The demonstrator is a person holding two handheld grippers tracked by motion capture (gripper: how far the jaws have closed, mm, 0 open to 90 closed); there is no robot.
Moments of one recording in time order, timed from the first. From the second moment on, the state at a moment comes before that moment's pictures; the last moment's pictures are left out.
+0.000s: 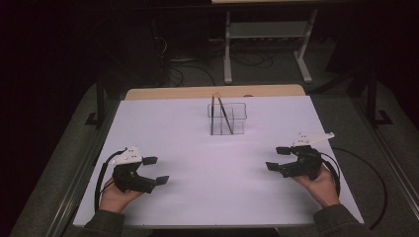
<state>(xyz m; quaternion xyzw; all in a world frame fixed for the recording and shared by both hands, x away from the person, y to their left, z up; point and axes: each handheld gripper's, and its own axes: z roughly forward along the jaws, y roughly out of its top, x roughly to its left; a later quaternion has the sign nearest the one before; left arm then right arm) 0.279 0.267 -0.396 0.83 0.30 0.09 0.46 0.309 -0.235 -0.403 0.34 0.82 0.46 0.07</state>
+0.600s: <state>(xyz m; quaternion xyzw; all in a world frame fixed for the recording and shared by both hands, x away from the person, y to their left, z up) 0.267 0.274 -0.393 0.83 0.30 0.11 0.46 0.290 -0.239 -0.409 0.34 0.82 0.46 0.09</state>
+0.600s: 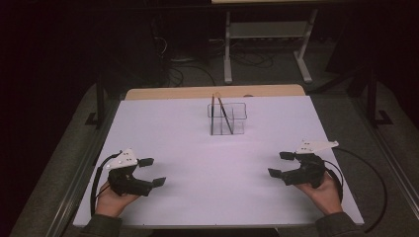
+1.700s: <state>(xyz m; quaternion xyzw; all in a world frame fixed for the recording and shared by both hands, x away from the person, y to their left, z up) 0.259 0.281 -0.399 0.83 0.30 0.10 0.45 0.269 -0.248 -0.414 0.35 0.81 0.47 0.10</state>
